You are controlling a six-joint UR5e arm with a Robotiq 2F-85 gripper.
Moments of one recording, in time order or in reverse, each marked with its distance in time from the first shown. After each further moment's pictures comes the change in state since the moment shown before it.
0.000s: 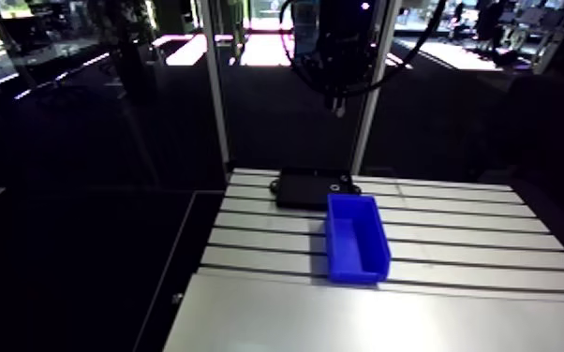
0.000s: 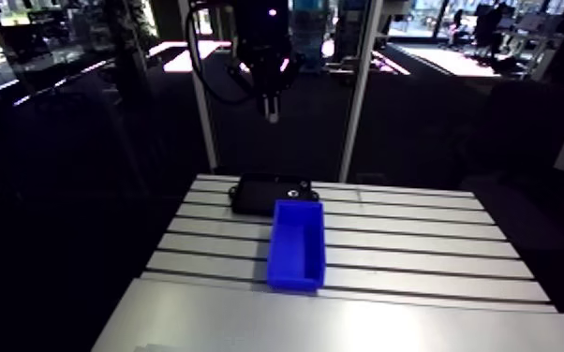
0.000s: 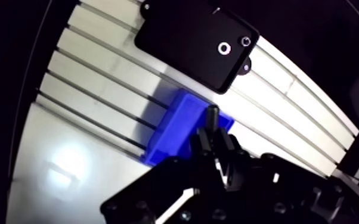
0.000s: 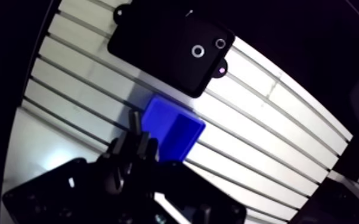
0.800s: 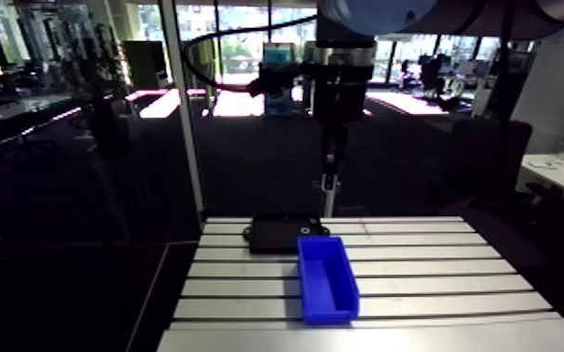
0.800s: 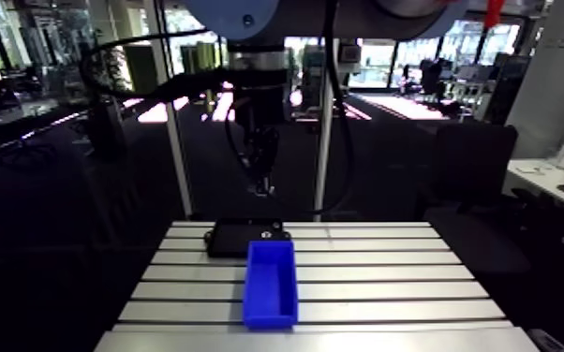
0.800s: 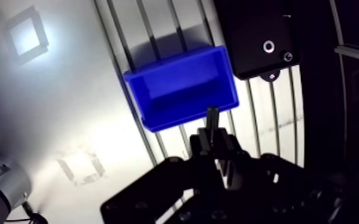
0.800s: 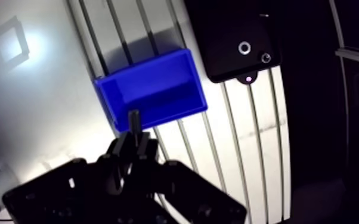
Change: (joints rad) arm -0.098 -0.163 0.219 -0.008 0.023 -0.824
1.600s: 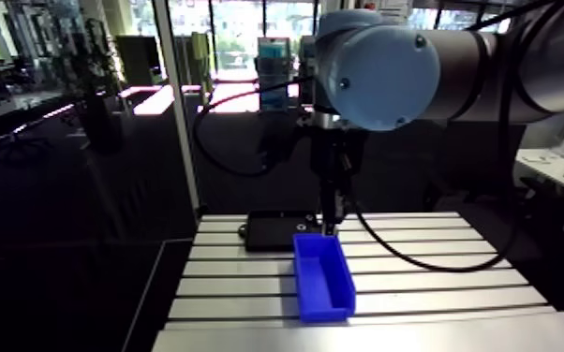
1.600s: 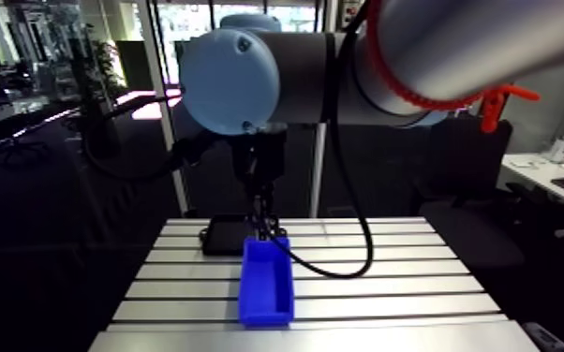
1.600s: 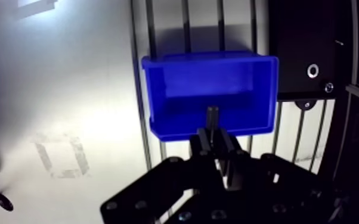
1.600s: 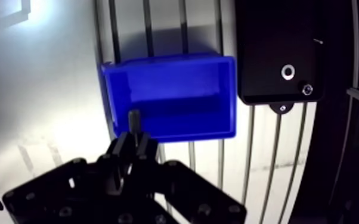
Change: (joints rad) arm -0.018 0.020 0.191 -0.170 -0.005 -0.230
